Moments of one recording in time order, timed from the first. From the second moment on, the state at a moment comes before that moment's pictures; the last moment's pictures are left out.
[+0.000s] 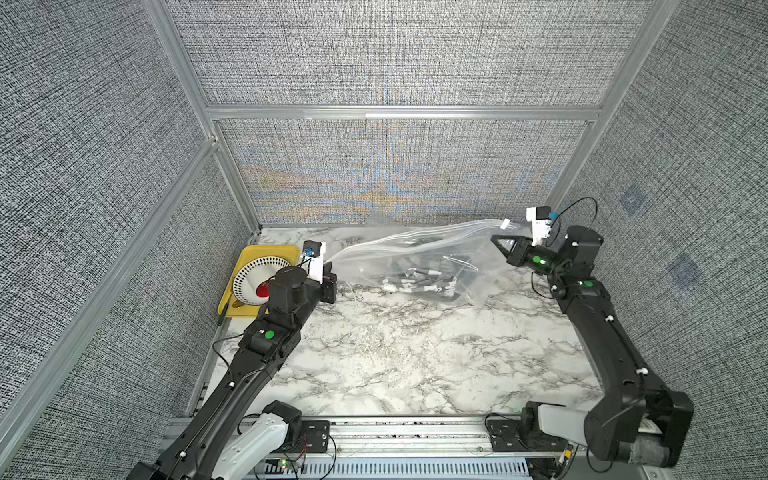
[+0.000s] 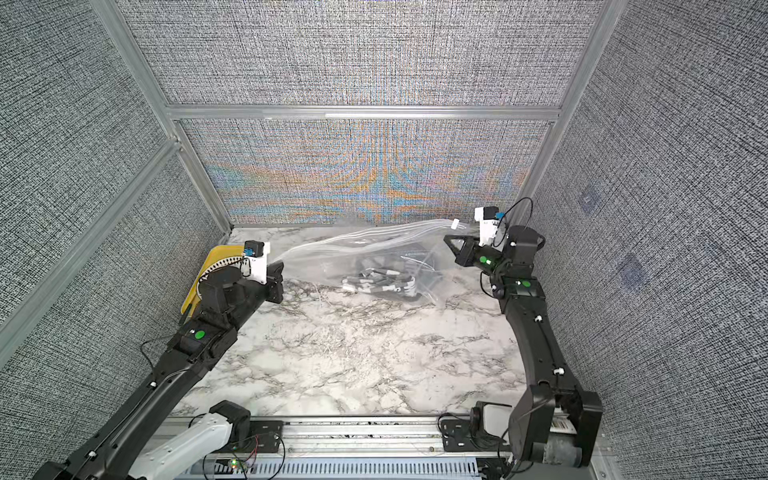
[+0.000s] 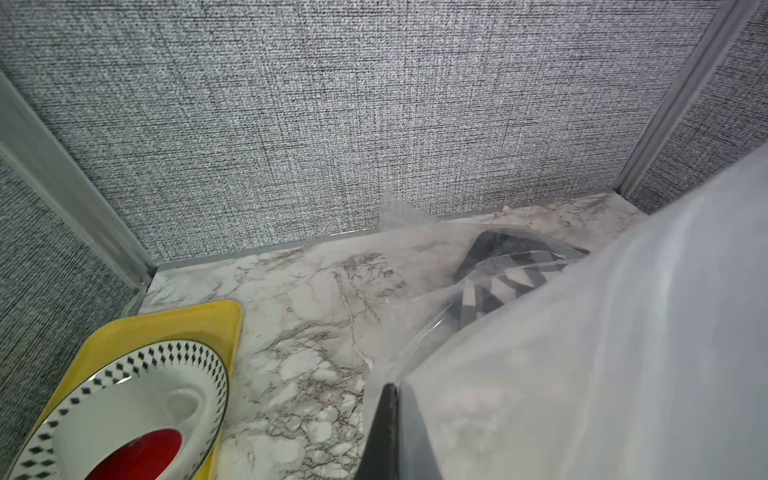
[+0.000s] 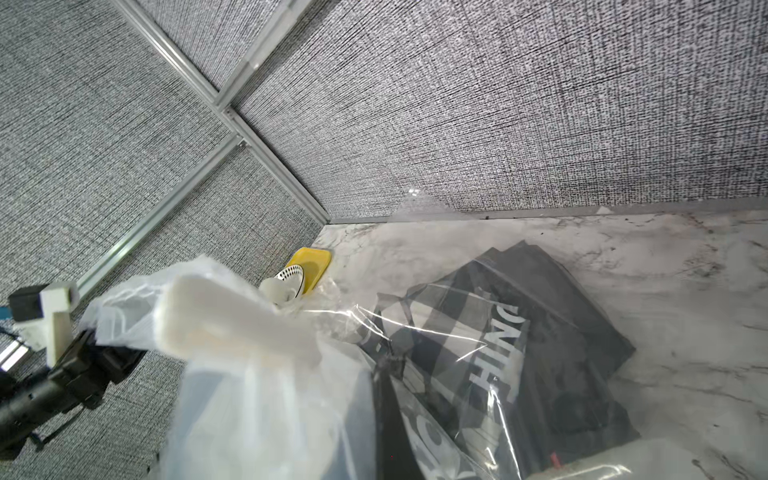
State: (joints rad) left arm -0.41 0.90 0.86 -0.27 -0.12 -0.08; right arm -0.10 1.20 1.02 -0.03 -0.82 0.40
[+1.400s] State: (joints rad) left arm -0.68 1.31 1.64 -0.81 0.20 -0.10; right arm 0.11 1.14 1.11 -0.43 -0.79 0.18
